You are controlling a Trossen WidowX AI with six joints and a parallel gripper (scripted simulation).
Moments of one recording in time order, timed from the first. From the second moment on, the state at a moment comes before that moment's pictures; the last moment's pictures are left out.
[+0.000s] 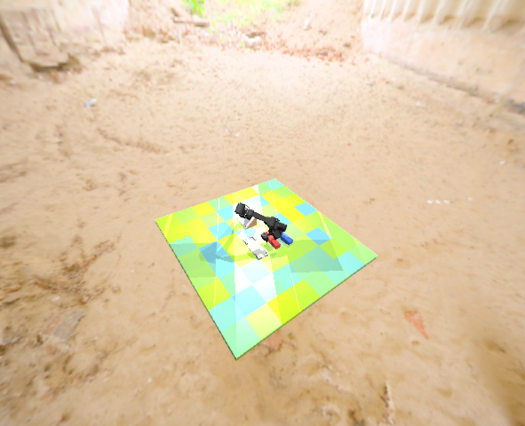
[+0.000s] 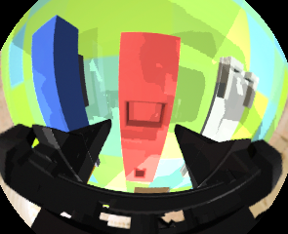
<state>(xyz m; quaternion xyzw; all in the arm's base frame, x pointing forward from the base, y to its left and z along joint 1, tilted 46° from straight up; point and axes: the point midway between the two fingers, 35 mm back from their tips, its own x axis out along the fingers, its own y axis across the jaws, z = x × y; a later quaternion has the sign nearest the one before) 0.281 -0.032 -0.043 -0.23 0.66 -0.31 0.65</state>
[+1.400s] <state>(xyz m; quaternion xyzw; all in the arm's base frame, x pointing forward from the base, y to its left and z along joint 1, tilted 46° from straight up) 0.289 0.012 -0.008 -0.24 0.66 -0.31 0.64</state>
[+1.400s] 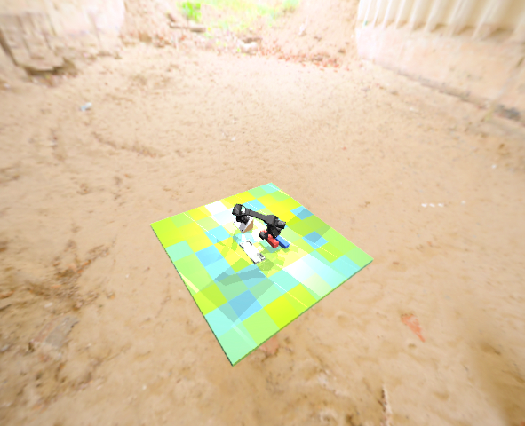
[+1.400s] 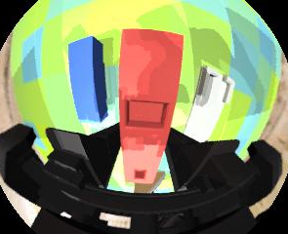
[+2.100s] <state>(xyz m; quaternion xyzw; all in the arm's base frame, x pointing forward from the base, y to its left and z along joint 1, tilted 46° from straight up) 0.287 0.055 0.037 -0.24 0.66 -0.31 0.64</state>
